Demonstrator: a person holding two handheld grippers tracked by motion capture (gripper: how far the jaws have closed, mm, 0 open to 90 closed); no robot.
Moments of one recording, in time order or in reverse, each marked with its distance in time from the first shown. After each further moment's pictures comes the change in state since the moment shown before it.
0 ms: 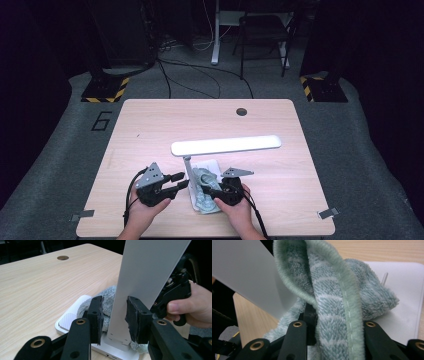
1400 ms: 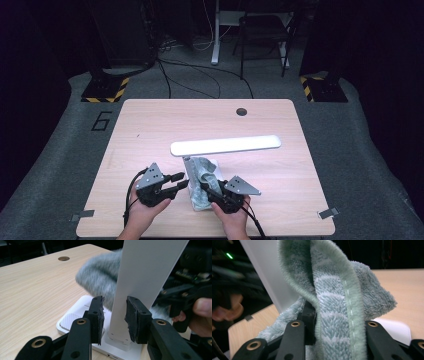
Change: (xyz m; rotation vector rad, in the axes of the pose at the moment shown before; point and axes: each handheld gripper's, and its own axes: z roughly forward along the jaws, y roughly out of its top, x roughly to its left) left arm -0.001 0.000 -0.001 0.002 0.005 0.008; right arm 0.034 -0.011 -0.016 -0.396 -0.053 -0.140
